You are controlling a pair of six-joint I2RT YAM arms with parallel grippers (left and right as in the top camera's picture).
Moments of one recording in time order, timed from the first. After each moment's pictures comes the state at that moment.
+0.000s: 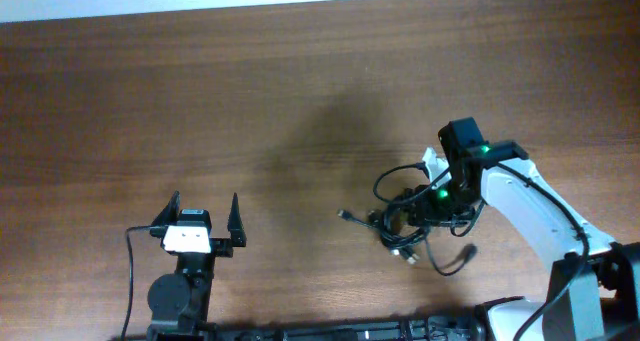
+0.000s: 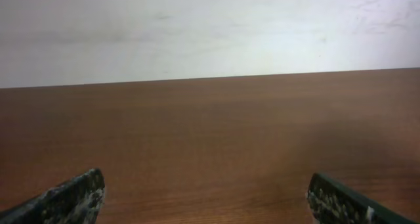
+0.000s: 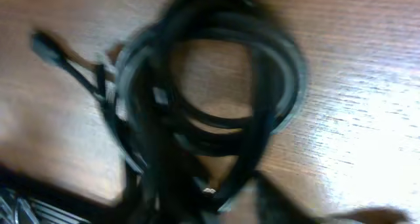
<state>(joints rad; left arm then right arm) -0.11 0.01 0.01 -0.08 -0.03 0.02 0.15 1.50 0.84 -0.96 -0.34 0.13</state>
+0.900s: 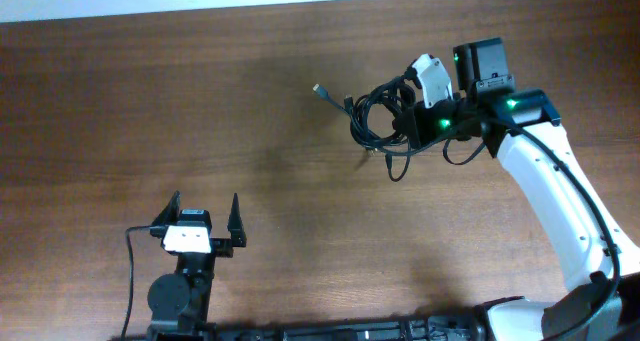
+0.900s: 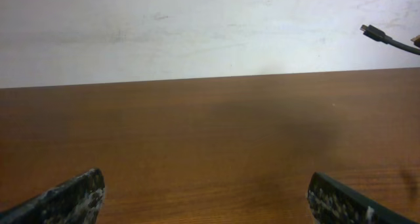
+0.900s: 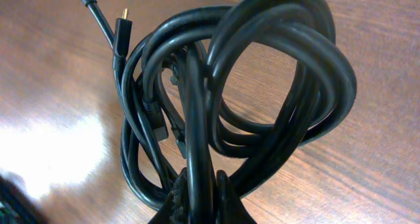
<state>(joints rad) -0.11 0.01 0.01 -0.08 -0.03 0.02 0.16 1.50 1.28 -0.84 -0.47 -0.08</state>
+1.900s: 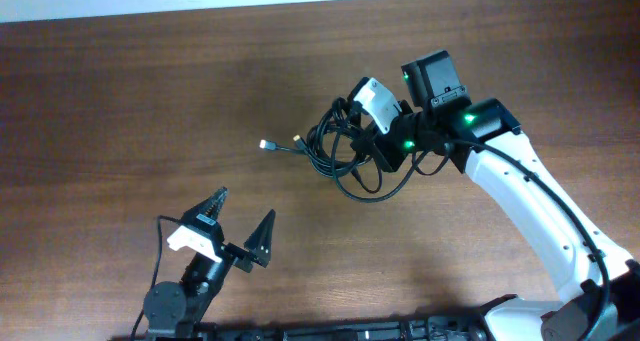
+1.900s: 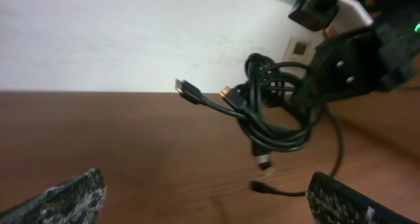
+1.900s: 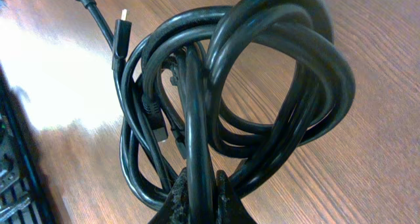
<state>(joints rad) -0.11 0.01 0.01 0.04 0.42 -0.26 0.36 1.50 1.28 -0.80 -0.53 -0.34</state>
